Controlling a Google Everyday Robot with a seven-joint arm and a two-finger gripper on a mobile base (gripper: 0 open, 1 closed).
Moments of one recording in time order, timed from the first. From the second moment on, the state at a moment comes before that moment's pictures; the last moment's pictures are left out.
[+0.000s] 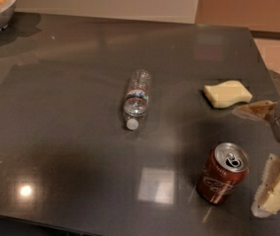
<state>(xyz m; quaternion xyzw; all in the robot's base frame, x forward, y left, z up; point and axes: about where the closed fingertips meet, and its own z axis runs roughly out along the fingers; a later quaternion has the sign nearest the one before) 0.339 -0.183 0.906 -0.64 0.73 0.12 0.19</state>
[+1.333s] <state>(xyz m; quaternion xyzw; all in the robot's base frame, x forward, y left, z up) 0.325 -0.152 0.895 -0.64 0.72 0.15 0.22</state>
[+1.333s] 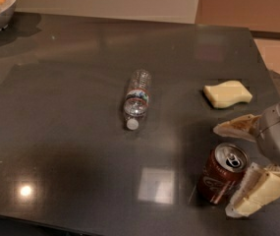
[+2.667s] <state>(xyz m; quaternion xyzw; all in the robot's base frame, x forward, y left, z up) 0.339 -0.153 0.952 -0.63 0.73 0.15 0.21</state>
